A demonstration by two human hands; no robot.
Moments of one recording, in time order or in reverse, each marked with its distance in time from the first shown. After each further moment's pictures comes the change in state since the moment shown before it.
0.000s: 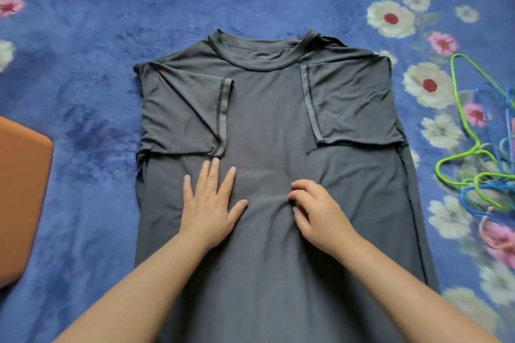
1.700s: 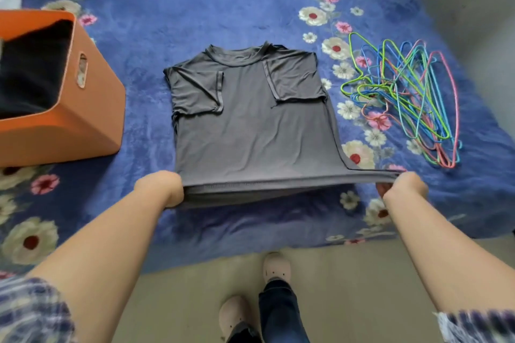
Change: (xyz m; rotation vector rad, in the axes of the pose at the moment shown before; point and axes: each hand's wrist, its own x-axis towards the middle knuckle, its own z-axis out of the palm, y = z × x) left_hand -0.285 -0.024 -0.108 0.300 -0.584 -0.187; right_hand -0.304 -0.080 -0.129 1.253 1.076 1.328
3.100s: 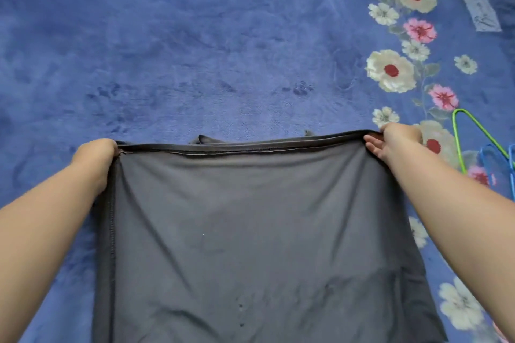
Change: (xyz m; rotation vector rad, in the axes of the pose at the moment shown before) left_hand 0.413 -0.066 -0.253 -1.004 0.382 -0.484; right_hand 0.225 -0.078 0.522 -0.491 -0.095 -0.081
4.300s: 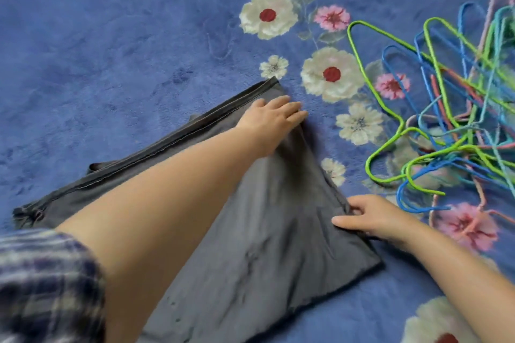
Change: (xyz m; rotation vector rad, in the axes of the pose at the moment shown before) left_hand -0.245 0.224 0.184 1.049 -0.131 1.706; right_hand -0.012 0.171 -0.205 -0.607 -0.726 -0.212
